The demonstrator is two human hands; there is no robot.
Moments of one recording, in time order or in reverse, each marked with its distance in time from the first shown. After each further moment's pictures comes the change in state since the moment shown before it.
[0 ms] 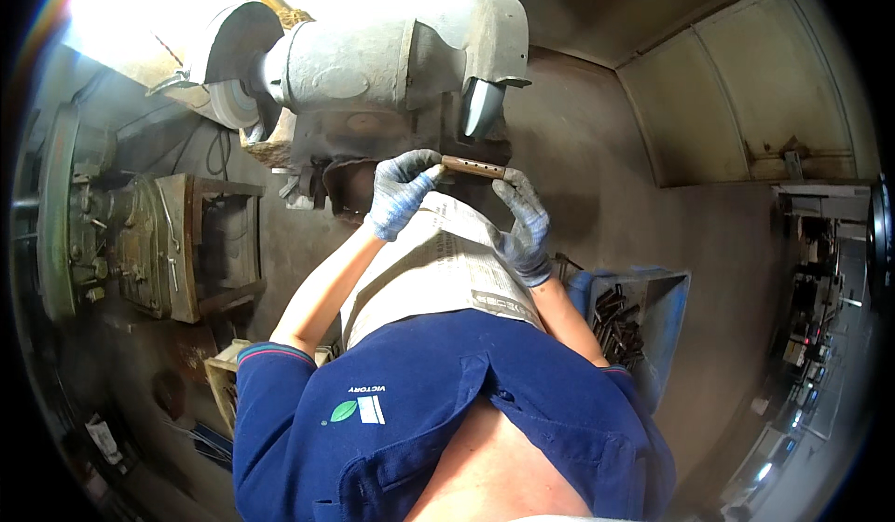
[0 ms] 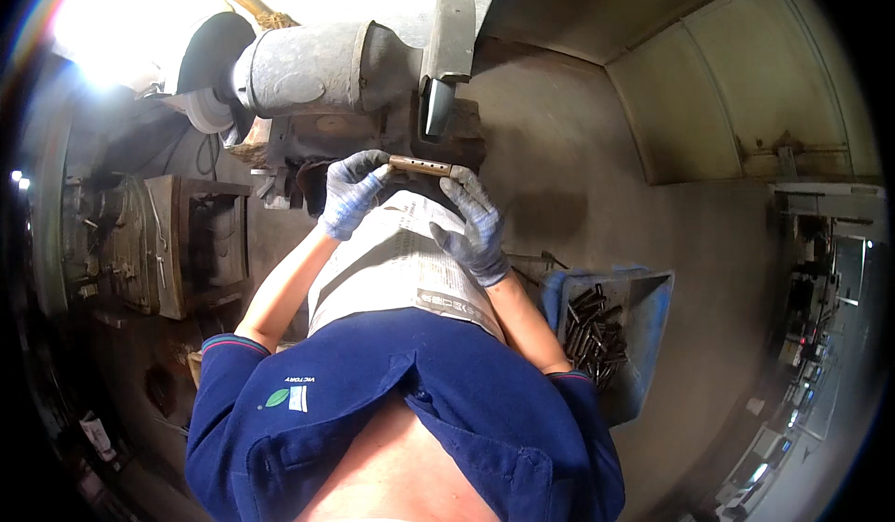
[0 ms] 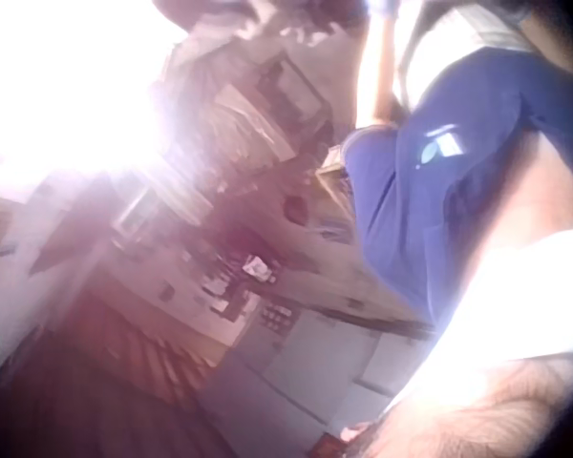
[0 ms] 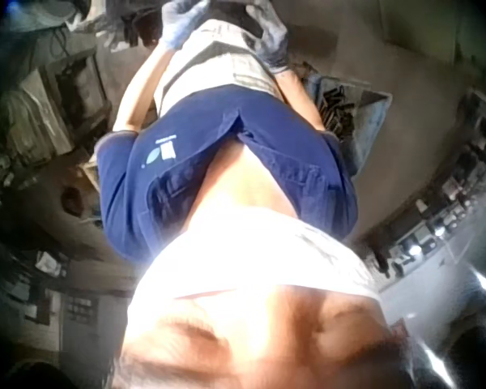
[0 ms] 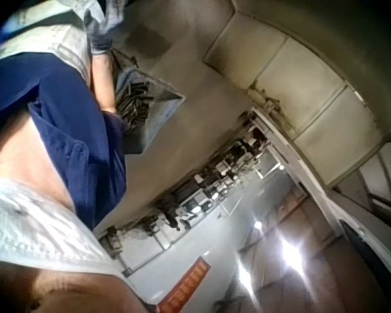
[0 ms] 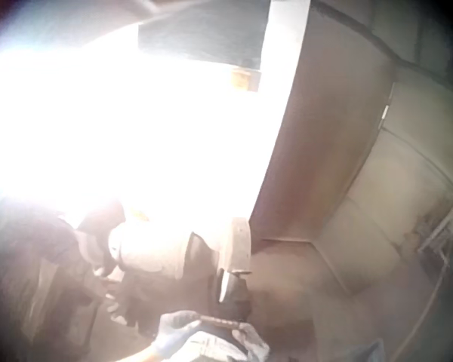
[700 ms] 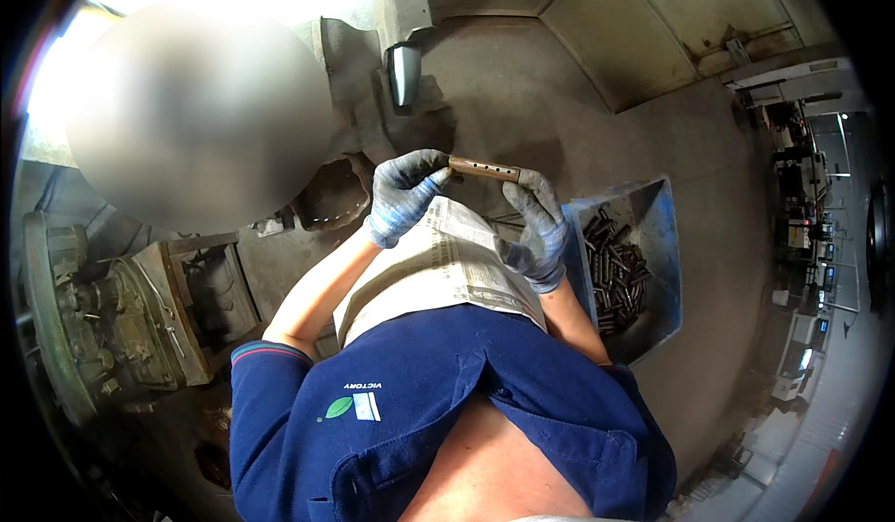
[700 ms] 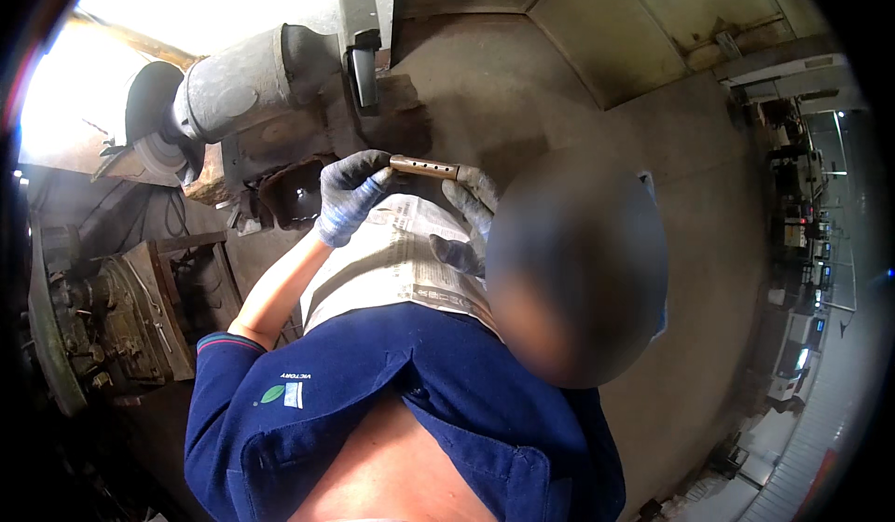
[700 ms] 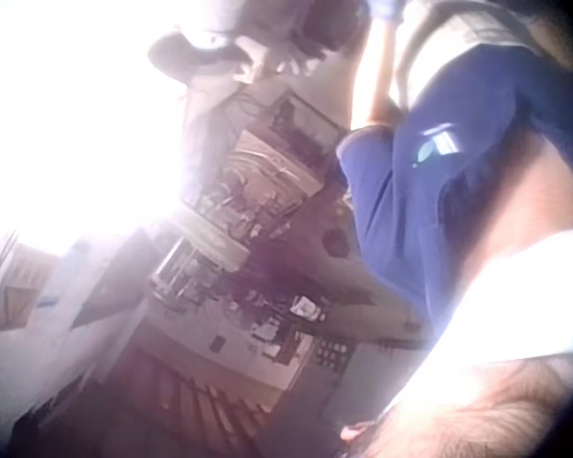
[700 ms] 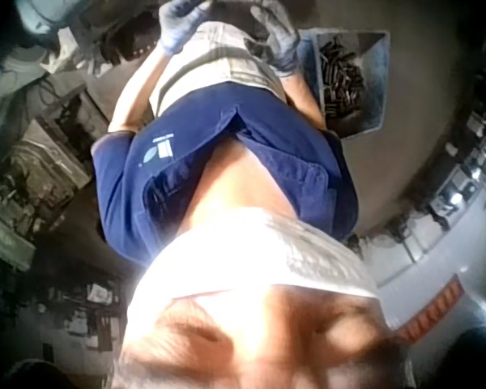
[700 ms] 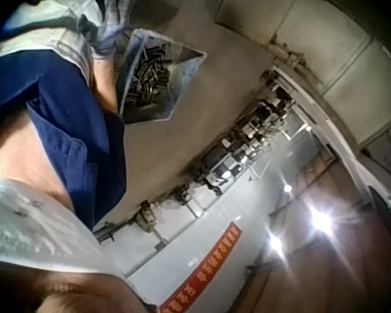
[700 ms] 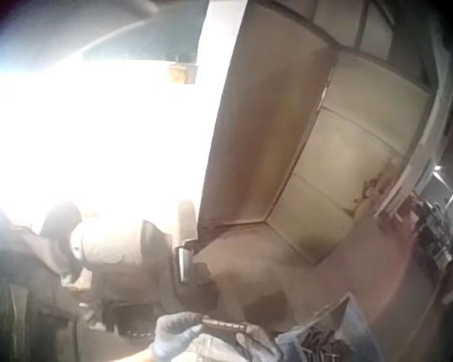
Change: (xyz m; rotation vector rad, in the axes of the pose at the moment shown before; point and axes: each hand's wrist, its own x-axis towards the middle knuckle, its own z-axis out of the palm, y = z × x) left_hand -0.046 0.015 0.062 -0.051 -0.380 -0.009; right_hand -0.057 -0.081 -0.059 0.012 0.212 0.075
